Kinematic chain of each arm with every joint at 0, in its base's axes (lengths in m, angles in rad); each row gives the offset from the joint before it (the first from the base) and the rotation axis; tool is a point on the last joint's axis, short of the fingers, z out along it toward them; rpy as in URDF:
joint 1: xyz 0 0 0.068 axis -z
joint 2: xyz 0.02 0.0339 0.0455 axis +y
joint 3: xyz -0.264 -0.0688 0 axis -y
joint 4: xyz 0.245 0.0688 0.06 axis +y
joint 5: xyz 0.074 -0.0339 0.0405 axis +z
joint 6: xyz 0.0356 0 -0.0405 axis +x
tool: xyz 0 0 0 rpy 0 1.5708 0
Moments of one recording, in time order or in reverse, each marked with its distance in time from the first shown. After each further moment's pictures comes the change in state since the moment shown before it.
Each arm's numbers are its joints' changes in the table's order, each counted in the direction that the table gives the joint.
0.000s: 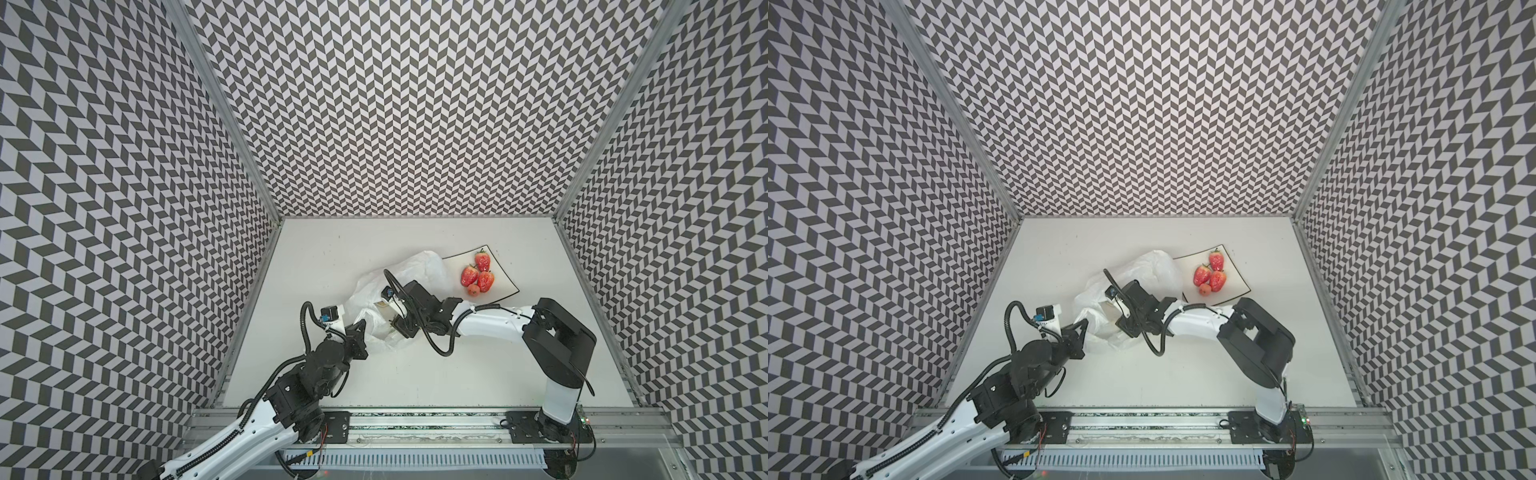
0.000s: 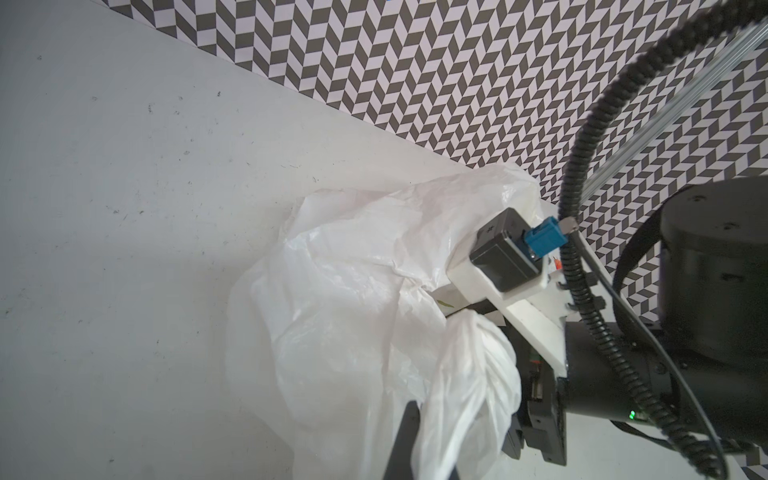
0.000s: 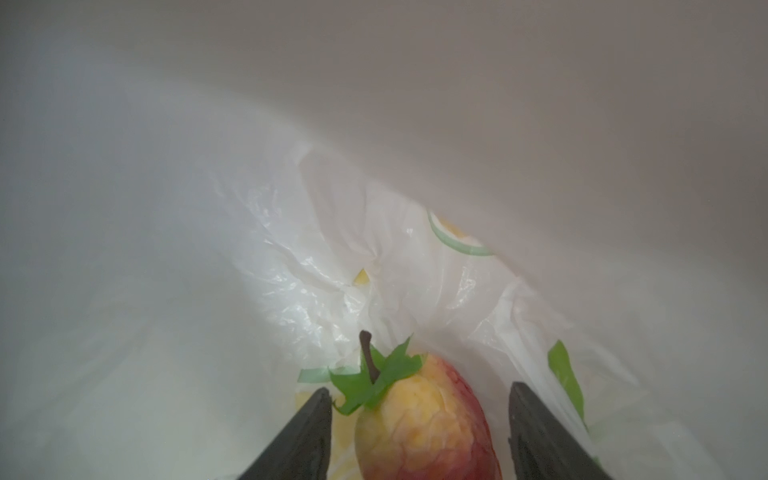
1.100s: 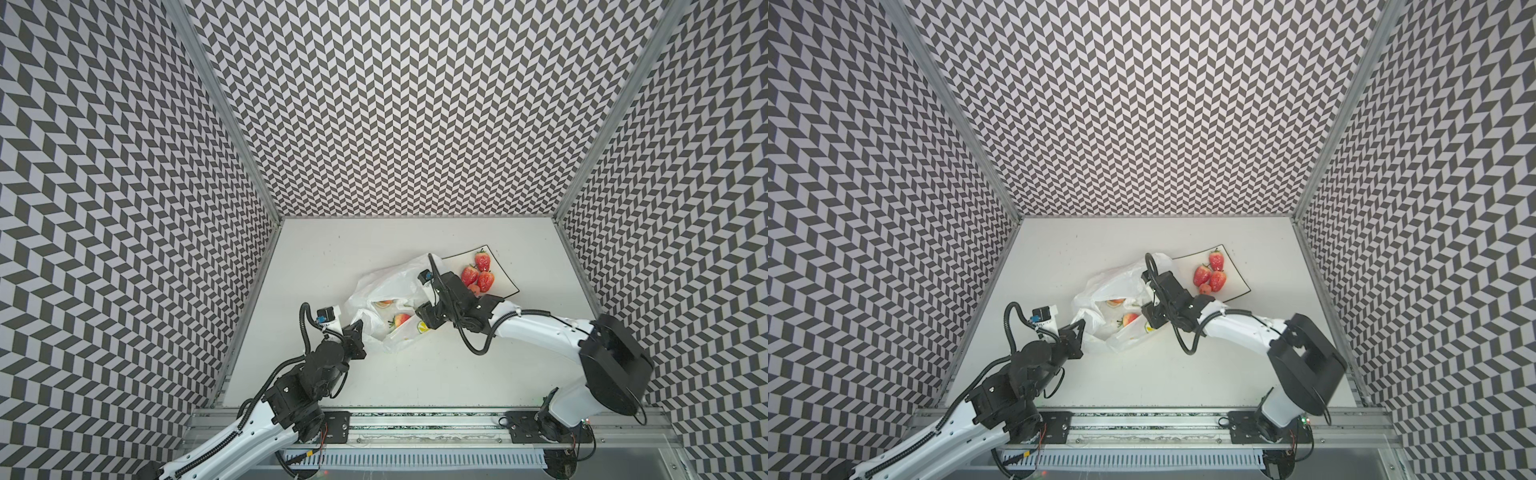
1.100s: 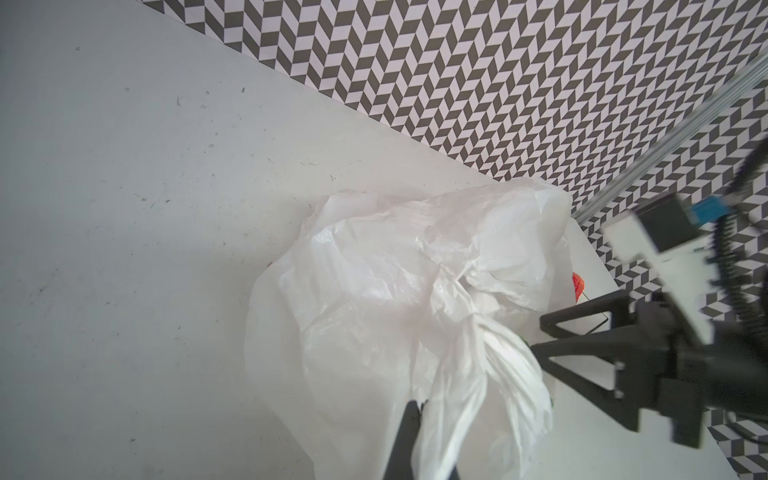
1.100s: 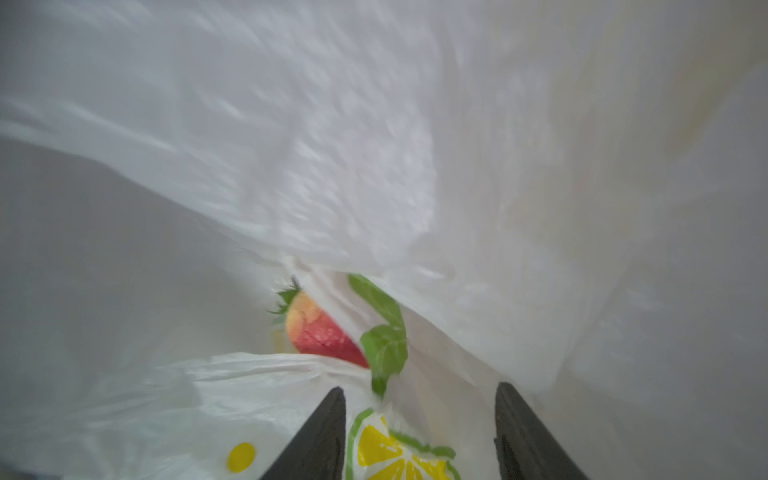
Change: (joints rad) left arm 0.000 0.002 0.000 0.023 0.025 -0.035; right arm 0.131 -0.365 -0.190 0.040 0.106 0.272
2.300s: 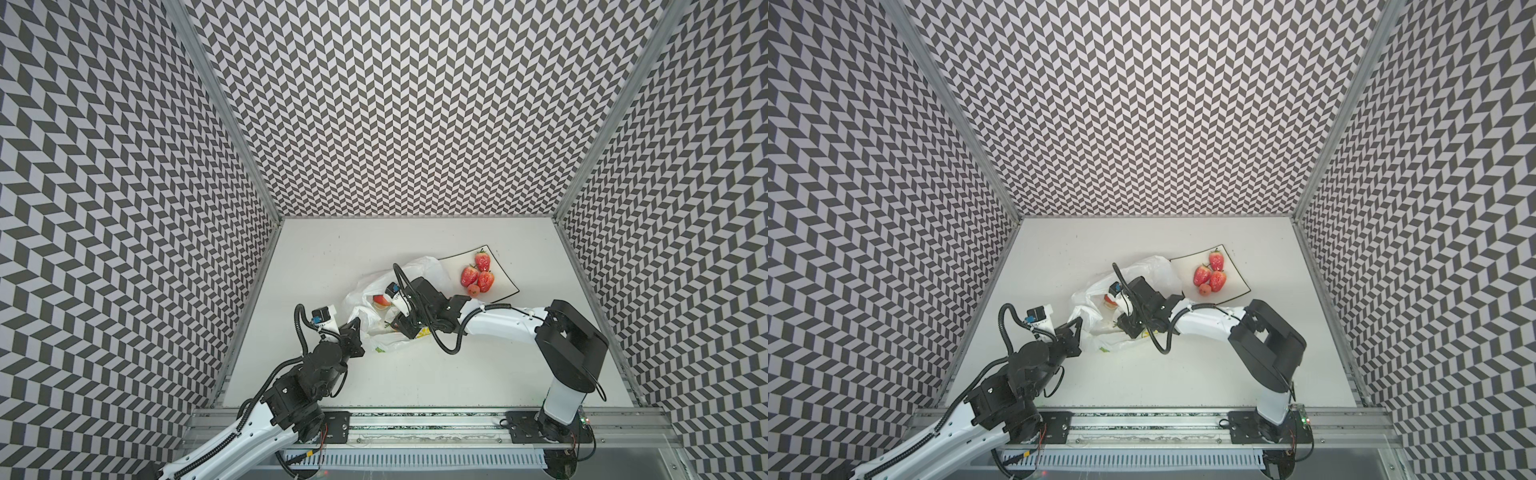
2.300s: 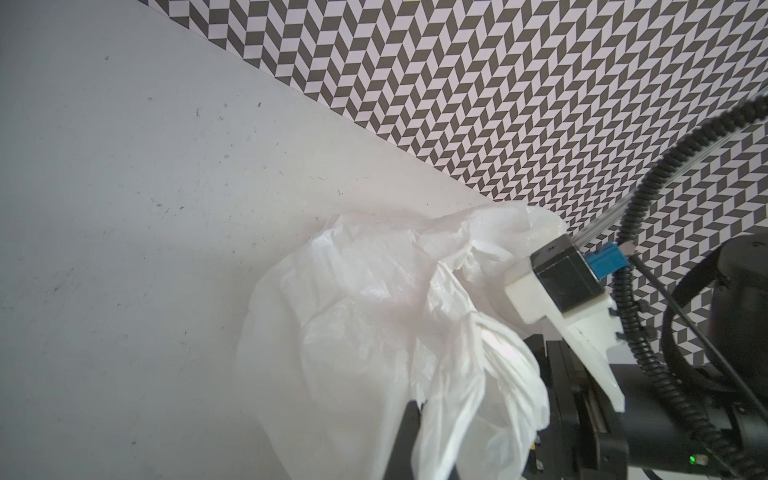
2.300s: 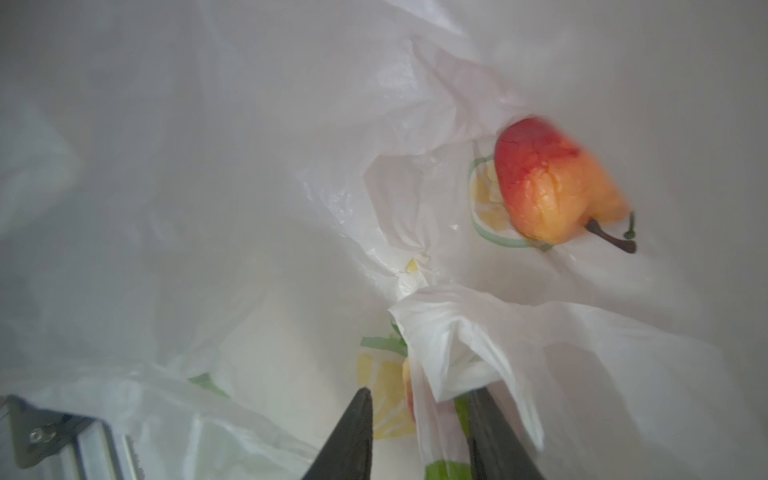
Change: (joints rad) left arm 0.000 -0.036 0.000 -0.002 0.050 -0.051; right arm -0.103 0.293 0.162 -0.026 0.097 -0.090
